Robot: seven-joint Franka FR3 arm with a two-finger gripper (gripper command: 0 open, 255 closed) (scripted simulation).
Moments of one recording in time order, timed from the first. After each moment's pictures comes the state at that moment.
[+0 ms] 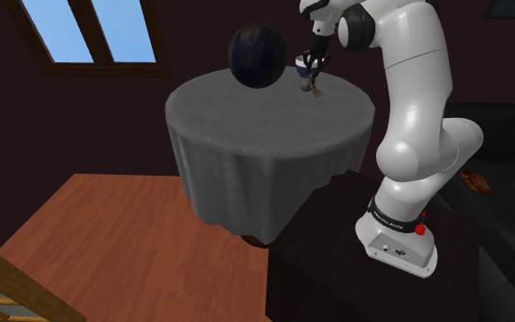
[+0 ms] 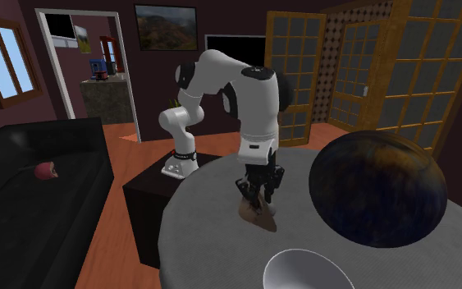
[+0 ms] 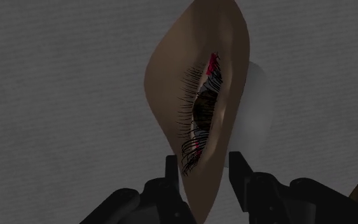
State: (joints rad) arm -0.47 0.62 -0.46 -1.23 0.36 1.77 -0.16
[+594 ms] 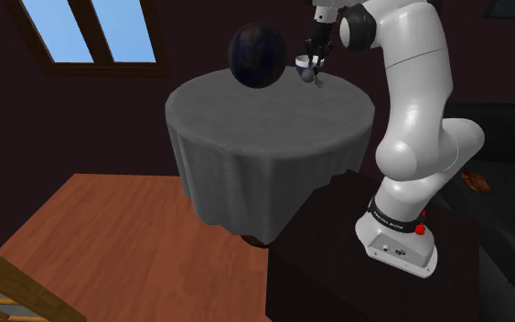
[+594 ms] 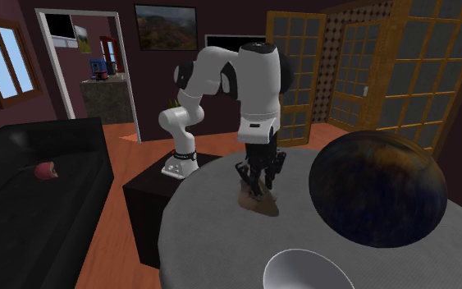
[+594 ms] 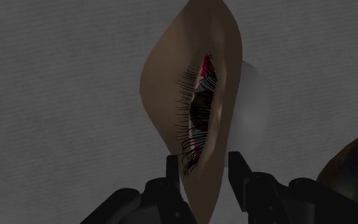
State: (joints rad) arm -0.50 0.62 -0.46 -1.10 0.36 1.65 -0.14
